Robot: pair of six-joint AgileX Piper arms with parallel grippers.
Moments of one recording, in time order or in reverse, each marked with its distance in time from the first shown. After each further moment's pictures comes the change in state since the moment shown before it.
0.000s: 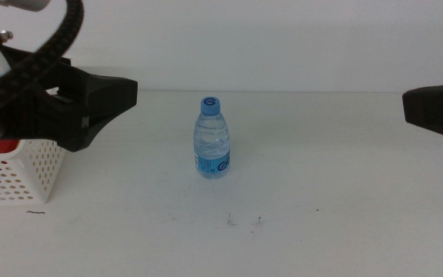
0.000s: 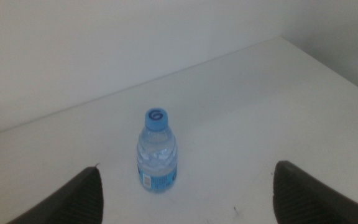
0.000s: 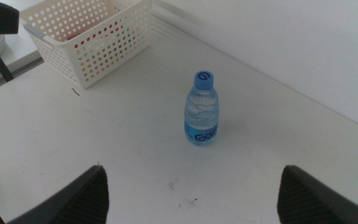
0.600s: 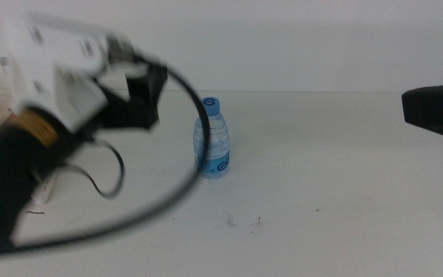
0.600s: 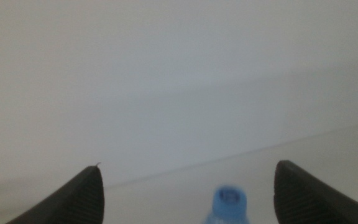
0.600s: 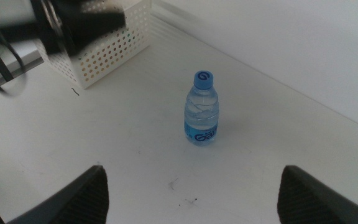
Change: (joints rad) left arm -0.018 0.304 0.332 0.034 -0.985 -0.017; right arm 0.000 0.000 0.000 0.000 0.000 0.000
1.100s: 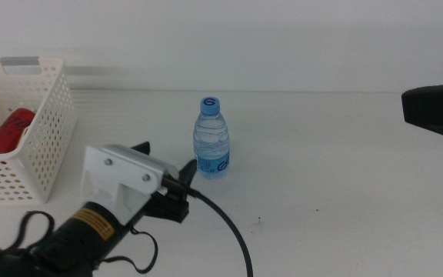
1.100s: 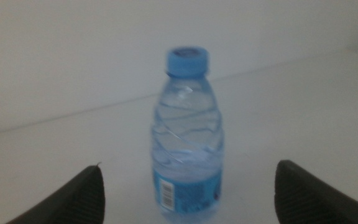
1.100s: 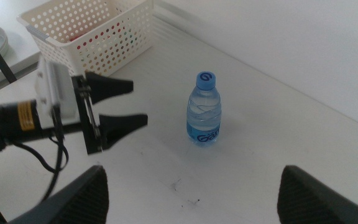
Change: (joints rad) left arm -0.094 0.413 0.287 0.079 -0.622 -0.128; right arm 0.000 0.000 0.000 0.008 0.000 0.000
